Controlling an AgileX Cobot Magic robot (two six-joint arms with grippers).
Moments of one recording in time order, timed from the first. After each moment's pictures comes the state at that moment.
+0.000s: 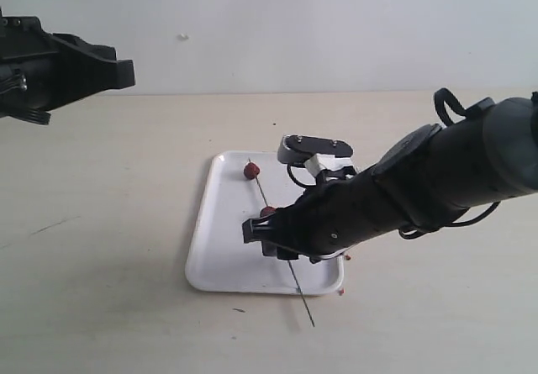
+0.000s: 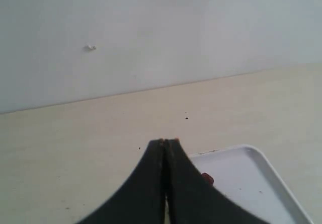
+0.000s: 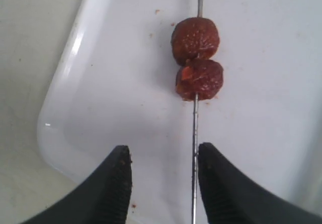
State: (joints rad) left arm -0.45 1.34 -0.76 -0.16 -0.16 0.01; right arm 0.46 1.88 -0.88 1.29 0.22 -0.85
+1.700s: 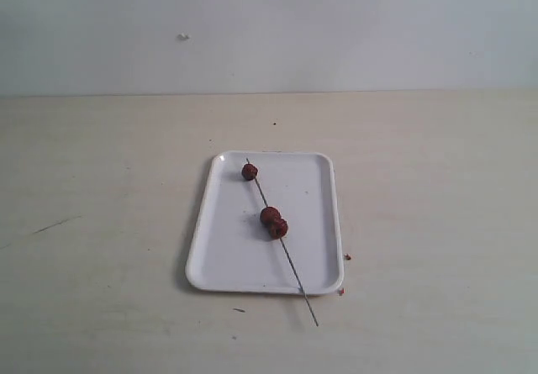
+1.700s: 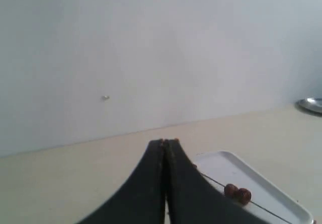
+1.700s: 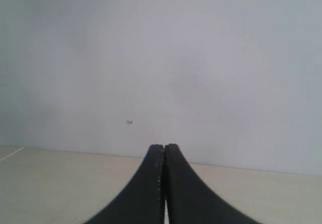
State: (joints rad) left arm -0.45 0.01 -0.04 -0.19 0.05 0.15; right arm 0.46 0.51 -0.28 0.75 -0.29 -0.63
